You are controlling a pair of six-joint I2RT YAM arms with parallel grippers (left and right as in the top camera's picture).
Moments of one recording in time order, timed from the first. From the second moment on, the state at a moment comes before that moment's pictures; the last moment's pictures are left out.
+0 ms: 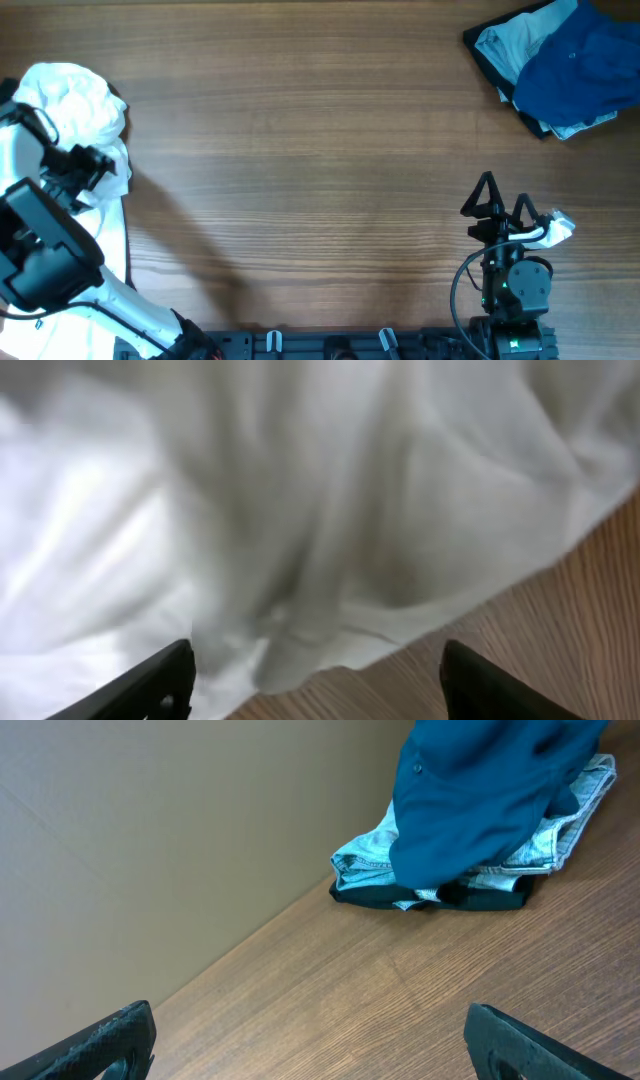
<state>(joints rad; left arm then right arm) 0.61 2.00 1.45 -1.05 0.08 -0.39 0.06 0.10 0.01 0.02 0.27 0.63</state>
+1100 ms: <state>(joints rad) 0.47 2.08 1.51 -1.11 0.18 -0.42 0.06 0.10 0.01 0.02 0.27 0.63</state>
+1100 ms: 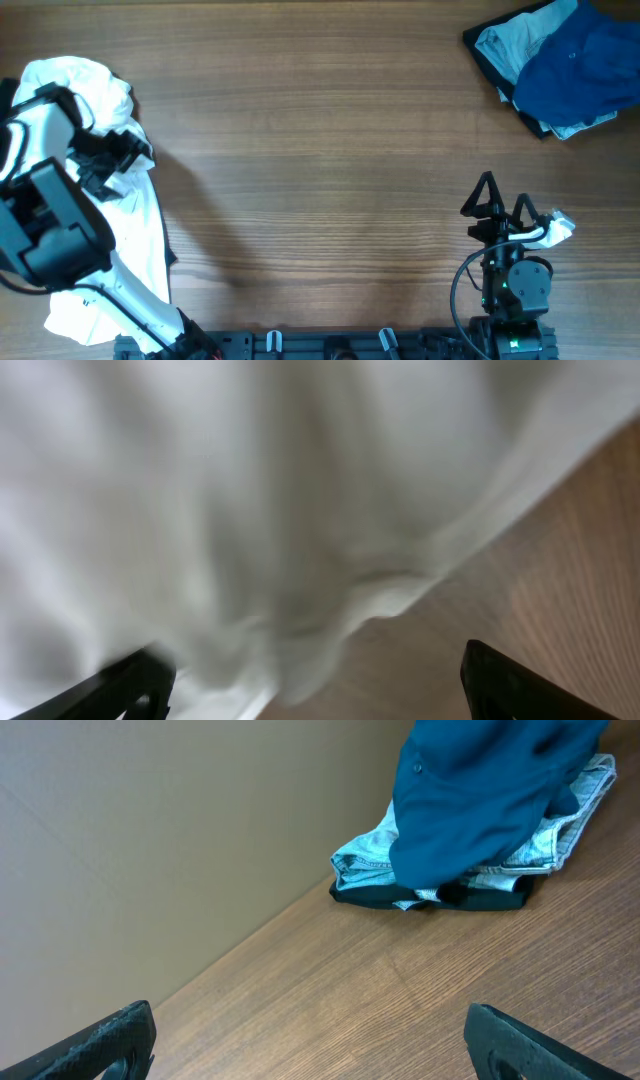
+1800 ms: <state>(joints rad) 0.41 1.95 1.52 -1.05 0.15 -0.41 0.06 0.10 0.01 0.02 0.27 0.62</state>
